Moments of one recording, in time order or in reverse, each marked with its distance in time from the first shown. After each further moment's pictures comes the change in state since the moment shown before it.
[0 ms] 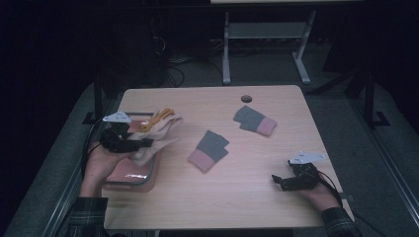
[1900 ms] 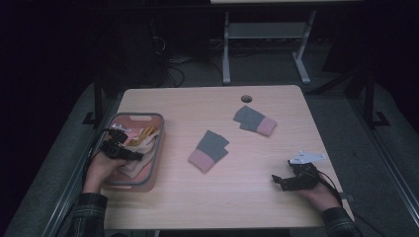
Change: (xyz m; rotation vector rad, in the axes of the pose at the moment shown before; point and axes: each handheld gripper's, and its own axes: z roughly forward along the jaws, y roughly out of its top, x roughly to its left) left arm 0.071 -0.062 0.054 0.300 0.123 -0.190; right arm 0.000 0.000 0.000 -0.001 0.001 -0.003
